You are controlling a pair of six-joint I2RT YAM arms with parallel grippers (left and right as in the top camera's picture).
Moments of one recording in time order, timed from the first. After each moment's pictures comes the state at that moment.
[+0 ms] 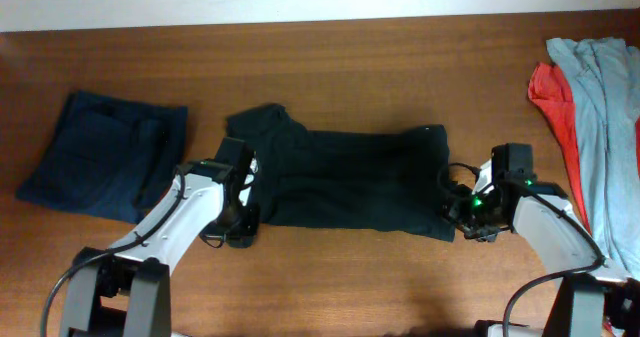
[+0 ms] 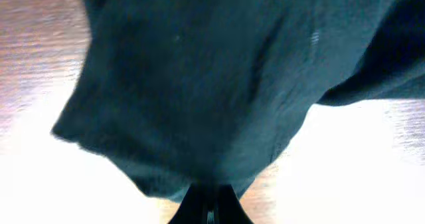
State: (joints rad) left arm -0.26 1.64 0.95 -0.96 -0.01 -0.17; right arm -0.15 1.46 0.71 -0.68 -0.33 0.40
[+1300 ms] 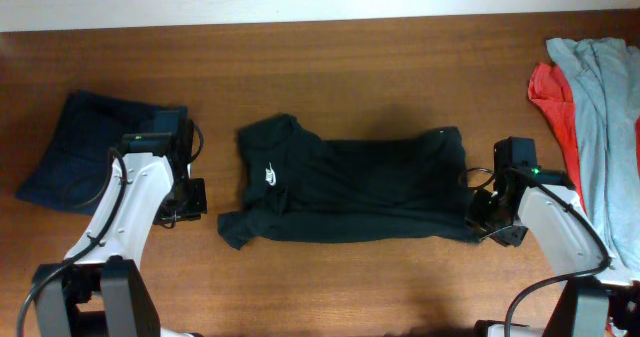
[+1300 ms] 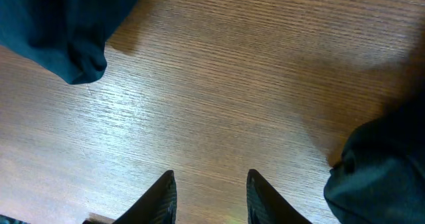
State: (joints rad) left arm 0.00 1.64 1.14 -1.14 -0.21 -0.17; right arm -0.15 1.46 0.82 -0.89 0.06 0.46
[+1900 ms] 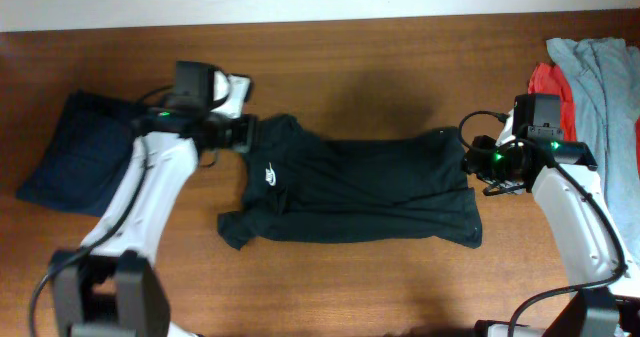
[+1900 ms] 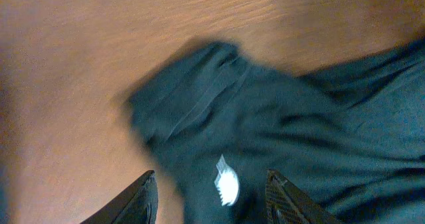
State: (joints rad) left arm -0.16 1.73 1.32 -0.65 0.25 0.09; right arm -0.15 1.47 1.05 -0.79 -0.17 0.34
